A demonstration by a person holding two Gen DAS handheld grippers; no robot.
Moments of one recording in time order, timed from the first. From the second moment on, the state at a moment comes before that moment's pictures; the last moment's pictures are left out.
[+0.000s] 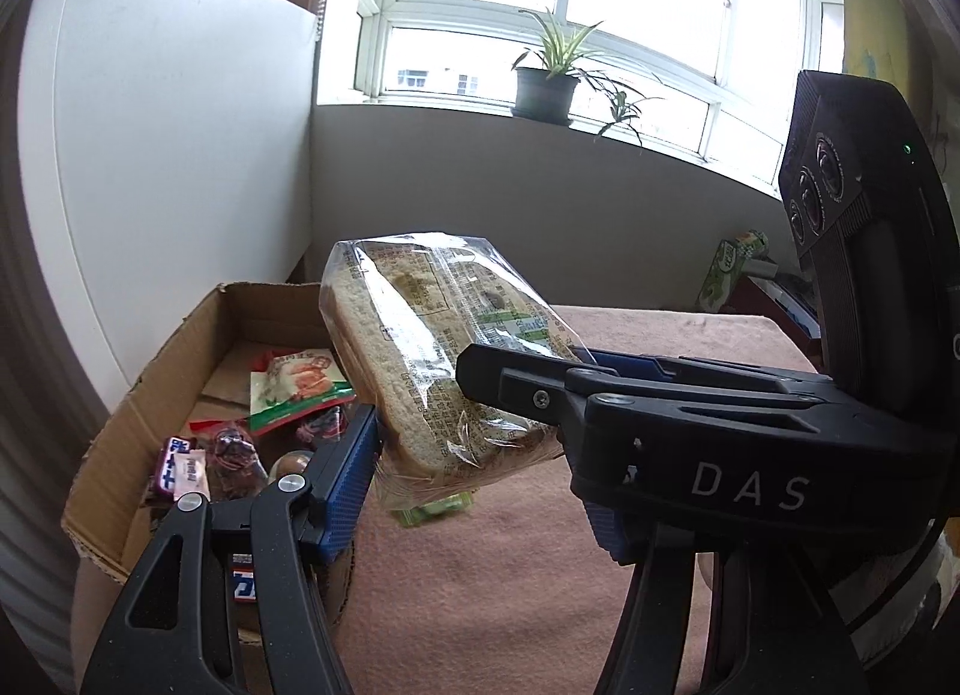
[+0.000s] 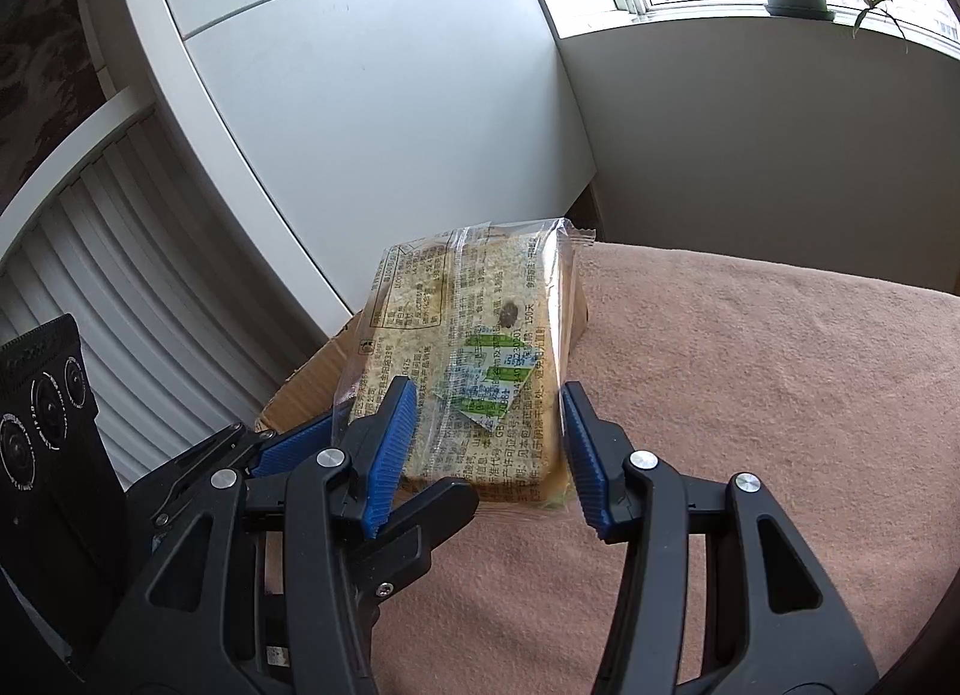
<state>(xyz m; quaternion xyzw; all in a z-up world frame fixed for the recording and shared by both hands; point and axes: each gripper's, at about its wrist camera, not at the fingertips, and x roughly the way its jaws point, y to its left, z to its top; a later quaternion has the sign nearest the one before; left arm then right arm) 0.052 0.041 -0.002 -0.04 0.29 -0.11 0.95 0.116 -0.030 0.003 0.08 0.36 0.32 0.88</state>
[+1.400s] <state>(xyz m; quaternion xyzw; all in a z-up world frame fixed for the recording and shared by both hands) 0.070 0.134 -0.030 -0.05 0.32 0.01 0.94 0.141 0.043 -0.022 0.07 0.38 0.33 0.86</state>
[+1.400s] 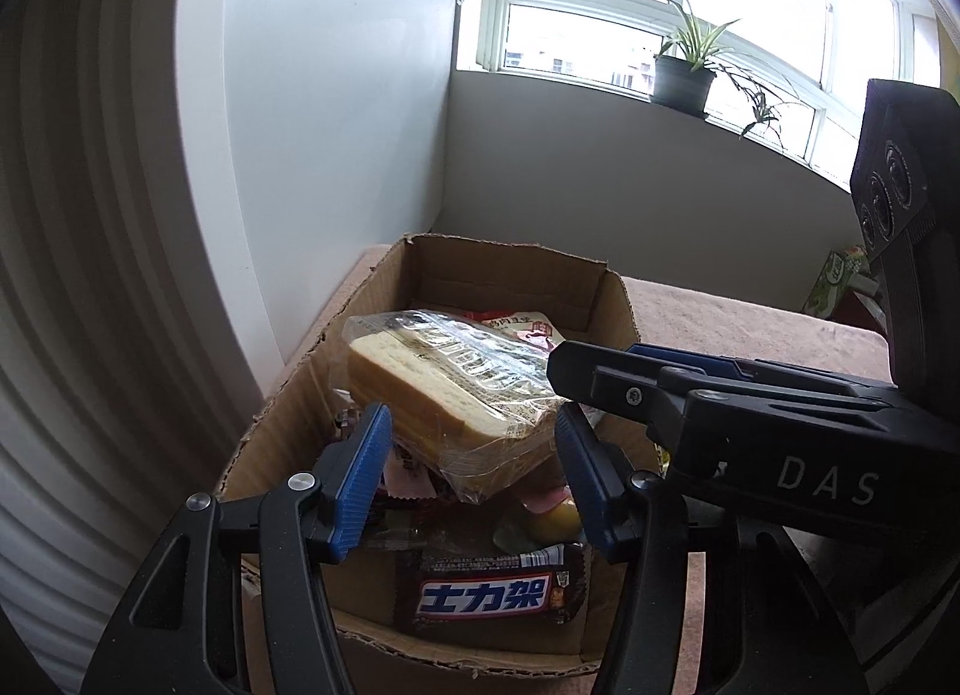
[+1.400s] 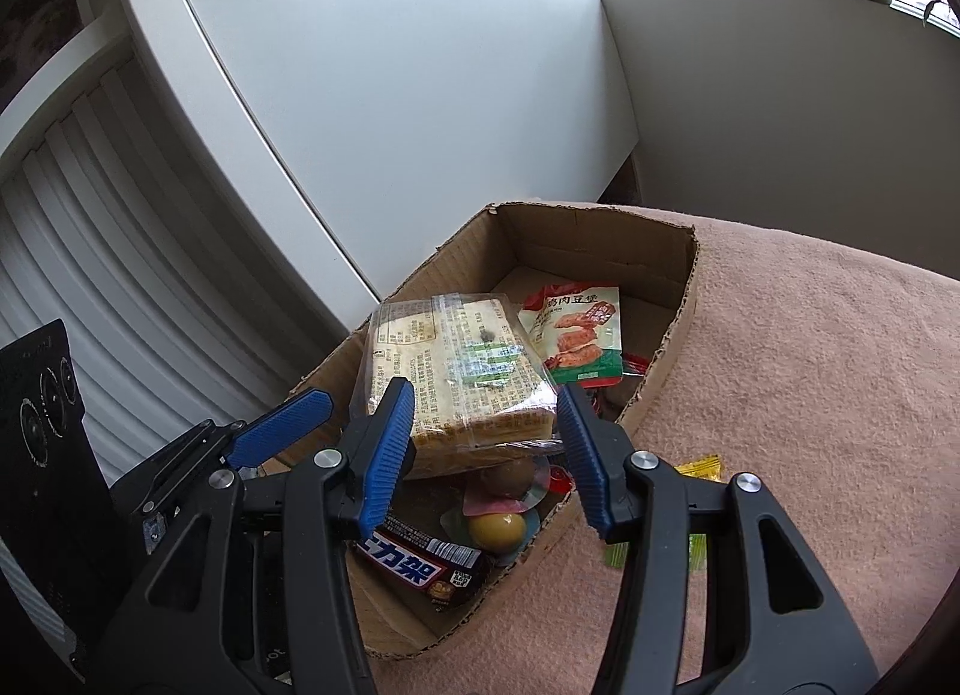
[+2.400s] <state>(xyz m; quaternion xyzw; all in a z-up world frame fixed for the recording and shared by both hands) 0.040 0.155 -0.009 -0.12 0.24 0.04 0.96 0.209 -0.011 -0.071 0.00 0.50 0.30 0.81</state>
